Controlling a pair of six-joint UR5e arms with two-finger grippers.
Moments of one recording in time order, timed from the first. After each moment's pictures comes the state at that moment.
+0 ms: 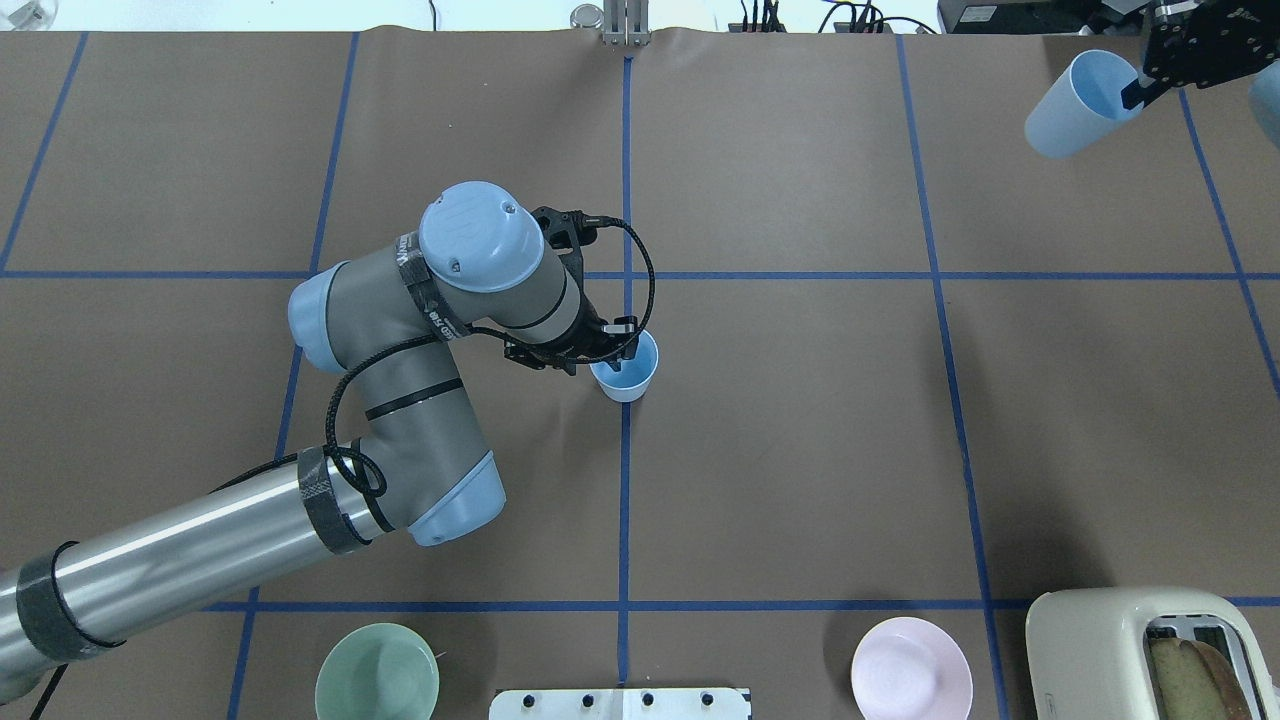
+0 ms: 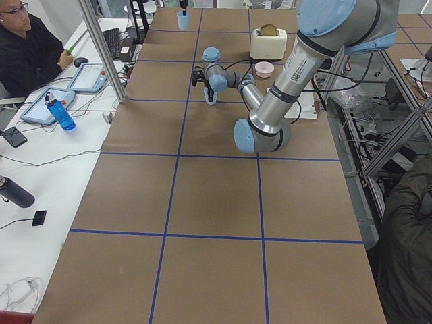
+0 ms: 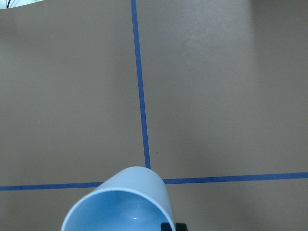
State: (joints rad) left arm -0.55 -2.33 -1.48 -1.87 -1.96 -1.29; right arm 1.34 -1.12 1.64 -1.70 2.49 0.56
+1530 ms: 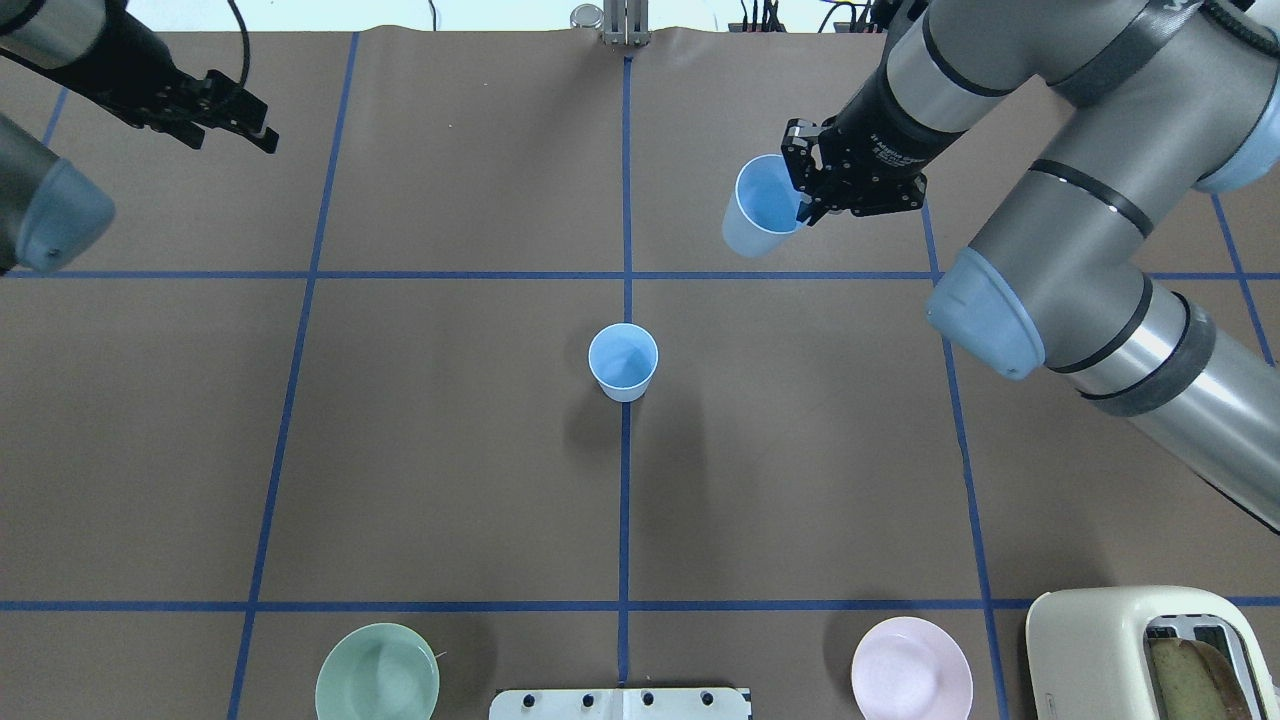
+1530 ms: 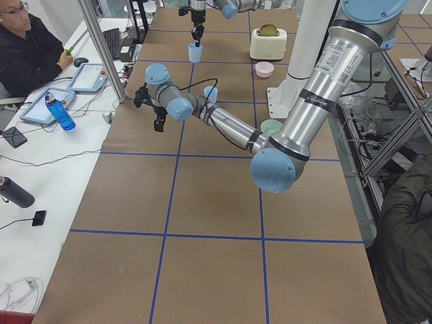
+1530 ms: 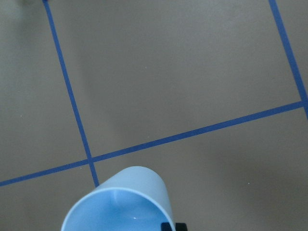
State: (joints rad) left arm -1.15 -2.01 -1.59 -1.87 -2.36 -0.61; right arm 0.87 -0.95 1.85 -1.61 2.19 1.35
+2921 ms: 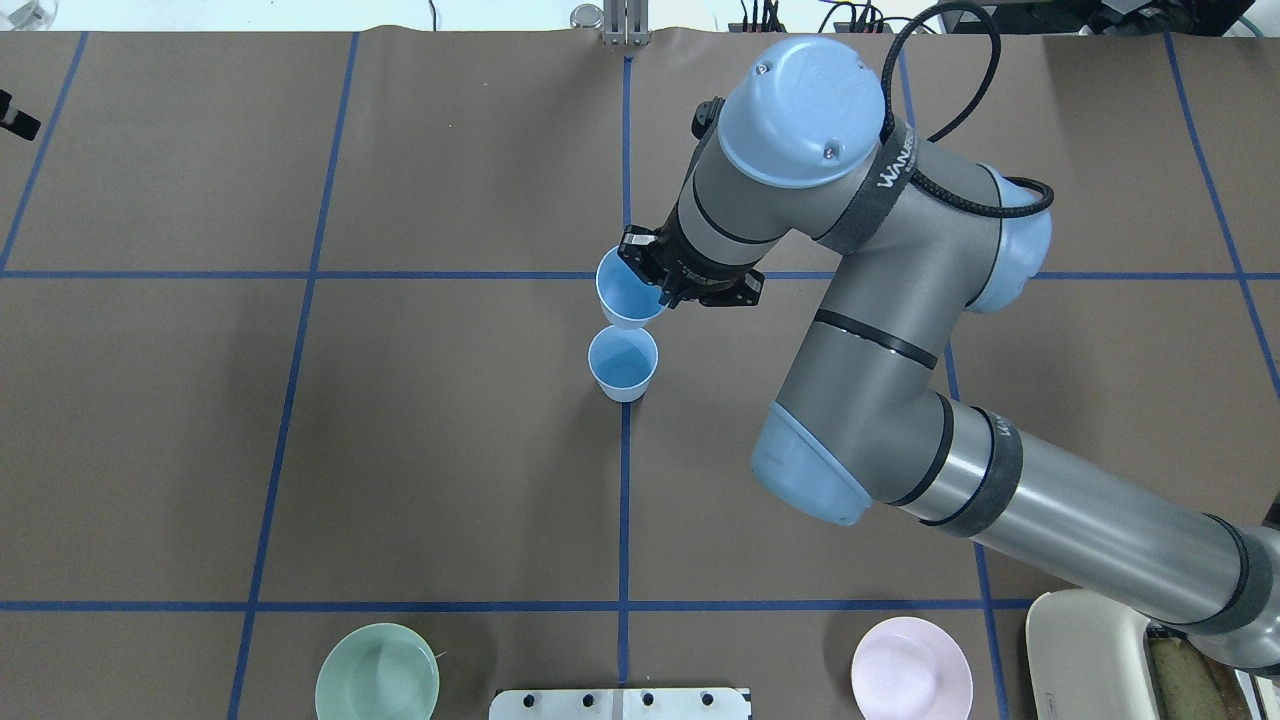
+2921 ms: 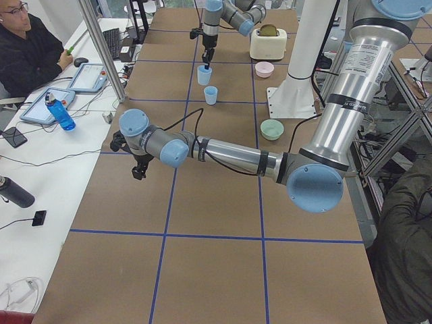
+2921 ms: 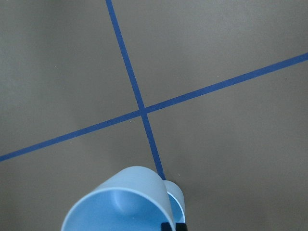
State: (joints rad) left arm -1.40 -1.89 -1.43 -1.87 -2.48 -0.16; right arm 0.62 -0.82 1.78 -1.62 1.93 1.49
